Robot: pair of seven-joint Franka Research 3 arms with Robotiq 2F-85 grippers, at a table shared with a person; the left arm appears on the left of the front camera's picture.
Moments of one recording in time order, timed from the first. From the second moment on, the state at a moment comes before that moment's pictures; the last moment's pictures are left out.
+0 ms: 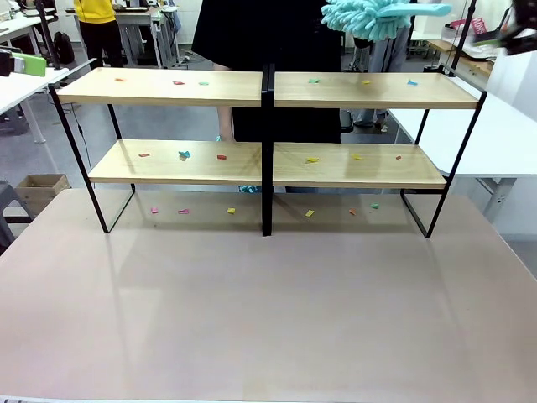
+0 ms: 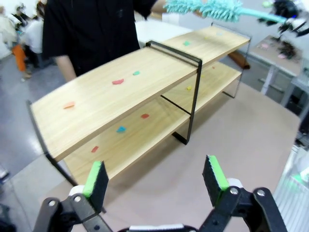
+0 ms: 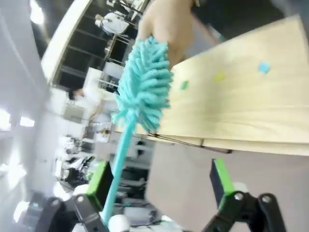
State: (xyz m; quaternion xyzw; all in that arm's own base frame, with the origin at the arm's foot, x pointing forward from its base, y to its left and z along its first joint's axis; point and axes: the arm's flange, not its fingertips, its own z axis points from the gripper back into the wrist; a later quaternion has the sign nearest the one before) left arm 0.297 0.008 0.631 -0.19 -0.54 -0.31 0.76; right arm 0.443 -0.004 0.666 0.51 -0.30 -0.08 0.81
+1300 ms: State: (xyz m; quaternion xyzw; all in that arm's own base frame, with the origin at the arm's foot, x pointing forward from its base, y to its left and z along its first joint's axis) left arm 0.297 0.008 0.631 -0.19 -0.54 -0.31 0.76; right arm 0.472 0.052 0.669 0.59 -0.10 -0.03 0.80
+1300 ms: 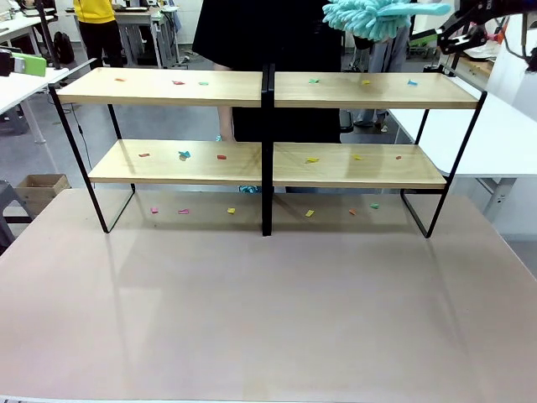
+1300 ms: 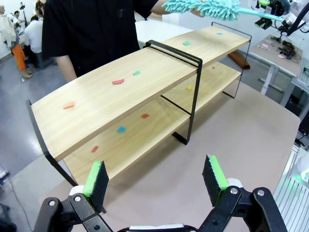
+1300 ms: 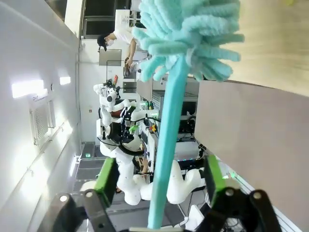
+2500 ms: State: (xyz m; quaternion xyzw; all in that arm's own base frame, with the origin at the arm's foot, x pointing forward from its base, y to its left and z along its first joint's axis) left arm 0.297 0.008 0.631 -0.19 -0.54 -0.31 0.76; right arm 0.475 0.056 0.663 0.59 -0.10 -0.03 0.80
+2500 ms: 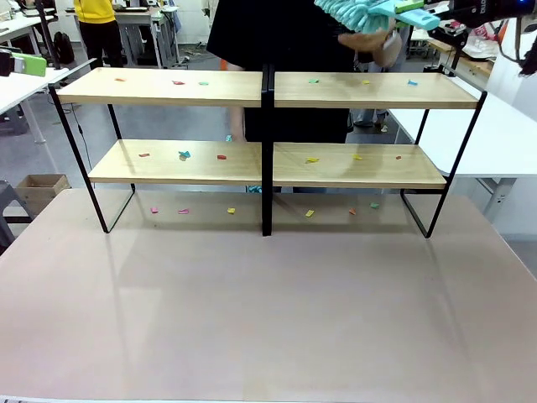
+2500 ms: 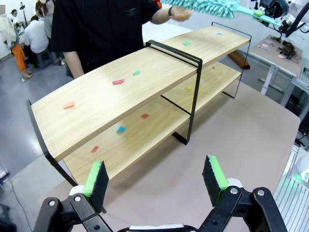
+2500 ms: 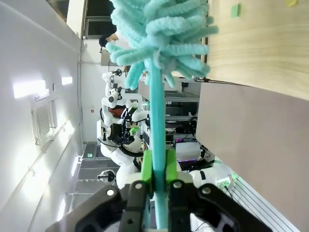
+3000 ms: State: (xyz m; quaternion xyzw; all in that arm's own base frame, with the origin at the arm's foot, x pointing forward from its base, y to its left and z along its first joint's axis) left arm 0.297 0.008 0.631 -0.19 -0.54 -0.31 0.76; right arm 0.386 -0.012 0.706 0.53 -0.10 0.12 0.84
